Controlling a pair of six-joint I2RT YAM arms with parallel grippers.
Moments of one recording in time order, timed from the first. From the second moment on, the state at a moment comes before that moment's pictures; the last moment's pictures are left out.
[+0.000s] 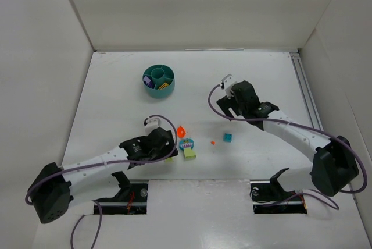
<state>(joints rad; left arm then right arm) -0.87 0.92 0.46 -0.49 -0.22 -1.04 0.56 1.34 0.92 -0.29 0.32 -0.27</state>
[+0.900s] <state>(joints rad) -1.08 1.21 0.62 -0.64 -0.46 -1.17 0.53 1.31 0.88 -0.27 0.29 -0.27</state>
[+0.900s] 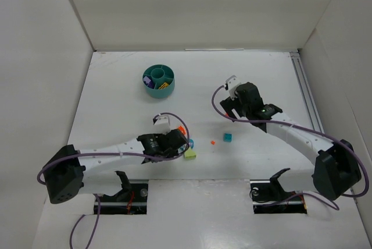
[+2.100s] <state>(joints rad) -0.38 1.95 1.70 -0.28 -0.21 -0.25 0.27 1.14 0.71 -0.17 0.23 -0.34</state>
